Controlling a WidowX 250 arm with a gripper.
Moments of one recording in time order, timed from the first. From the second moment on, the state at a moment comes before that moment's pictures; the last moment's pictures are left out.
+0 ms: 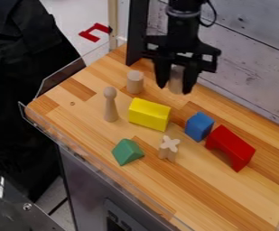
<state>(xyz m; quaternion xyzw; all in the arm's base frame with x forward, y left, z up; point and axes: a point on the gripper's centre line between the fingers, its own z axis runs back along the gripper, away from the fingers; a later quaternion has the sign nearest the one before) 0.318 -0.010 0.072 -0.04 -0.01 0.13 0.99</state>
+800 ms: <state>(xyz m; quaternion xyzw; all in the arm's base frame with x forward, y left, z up) 0.349 0.028 0.036 -0.07 0.02 0.16 0.98</state>
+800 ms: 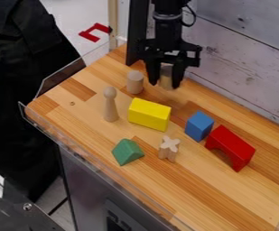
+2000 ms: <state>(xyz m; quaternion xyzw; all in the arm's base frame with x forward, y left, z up) 0.346 0.016 0.007 -0.06 0.07 0.11 0.99</state>
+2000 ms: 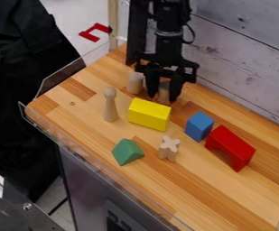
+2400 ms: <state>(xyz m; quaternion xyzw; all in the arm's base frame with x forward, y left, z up) 0.342 0.007 0.006 -0.06 0.07 0.10 0.99</state>
